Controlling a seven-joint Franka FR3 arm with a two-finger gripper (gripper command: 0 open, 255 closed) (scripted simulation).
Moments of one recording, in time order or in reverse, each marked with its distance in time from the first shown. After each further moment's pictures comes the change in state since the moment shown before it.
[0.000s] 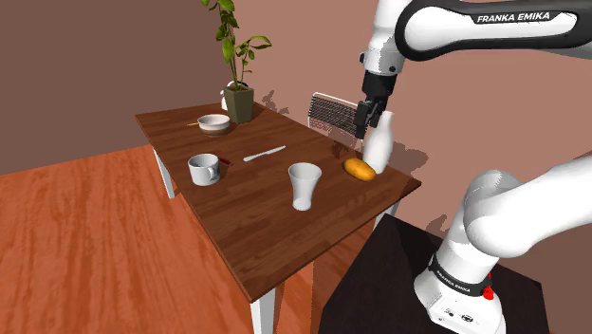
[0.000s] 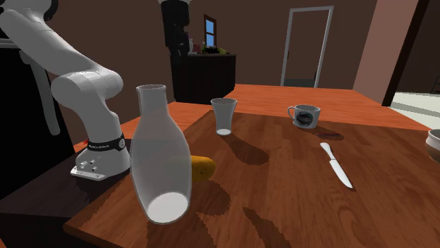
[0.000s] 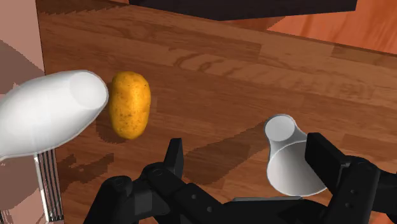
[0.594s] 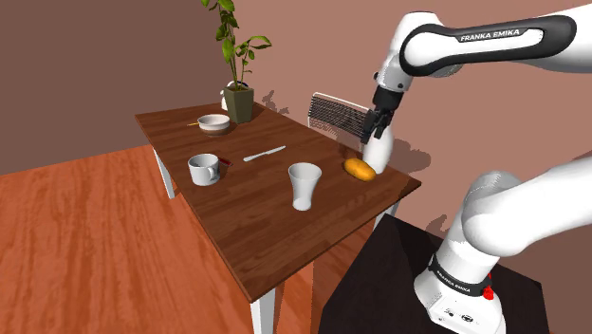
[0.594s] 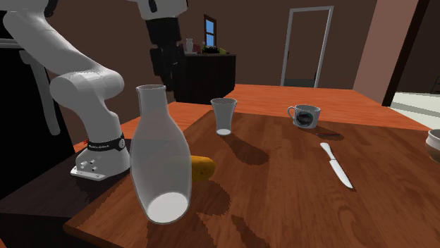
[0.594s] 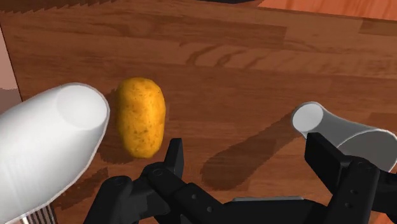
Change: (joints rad) arm -0.060 0.008 -0.234 -0.120 0.025 0.179 -0.142
